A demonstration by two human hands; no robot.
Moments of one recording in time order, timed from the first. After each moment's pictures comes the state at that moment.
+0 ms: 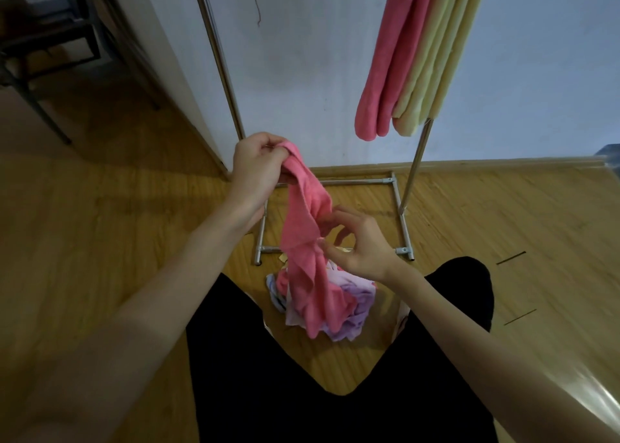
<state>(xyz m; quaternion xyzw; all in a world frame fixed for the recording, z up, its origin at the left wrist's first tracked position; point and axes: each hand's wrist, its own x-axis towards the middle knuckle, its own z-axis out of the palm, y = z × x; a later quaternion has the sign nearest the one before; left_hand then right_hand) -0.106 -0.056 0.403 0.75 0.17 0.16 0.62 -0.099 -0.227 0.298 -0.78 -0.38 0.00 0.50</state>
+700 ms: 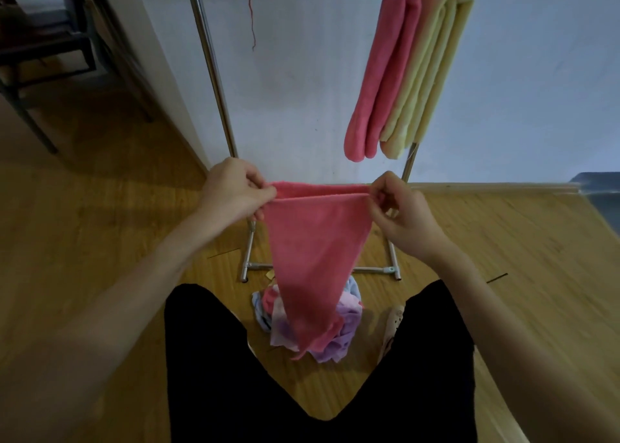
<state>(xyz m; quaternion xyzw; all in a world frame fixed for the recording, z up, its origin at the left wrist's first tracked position) -0.111 -0.031 0.410 0.93 0.13 0.08 0.33 -0.059 -0.285 0.360 -0.82 -0.33 -0.06 0.47</state>
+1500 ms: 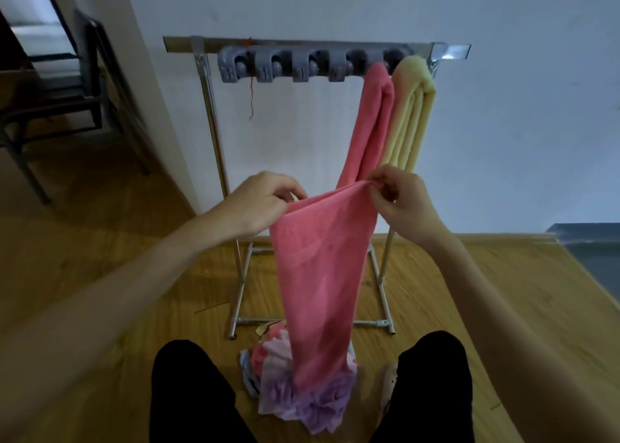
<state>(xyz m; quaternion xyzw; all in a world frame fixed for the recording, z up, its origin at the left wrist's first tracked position) -0.090 -0.051 0.487 0.94 -0.06 0.02 0.33 -0.008 -0.278 0.438 -0.82 -0.31 -0.17 0.45</state>
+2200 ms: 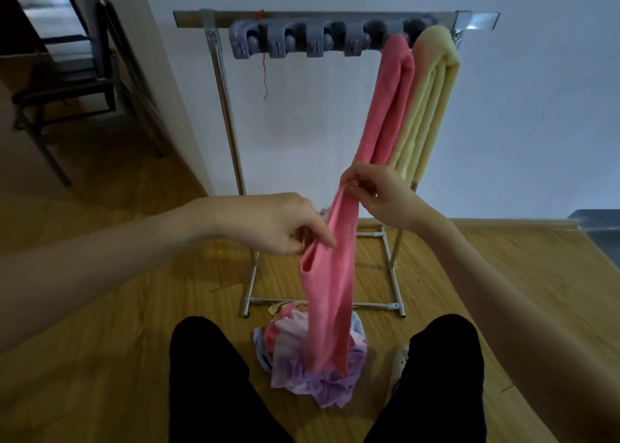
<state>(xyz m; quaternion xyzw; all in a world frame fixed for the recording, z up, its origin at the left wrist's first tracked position) -0.106 -0.048 0.477 0.93 -0.33 -0.15 0.11 -0.006 -0.244 0.423 -0.83 -0.41 -0.06 0.37</state>
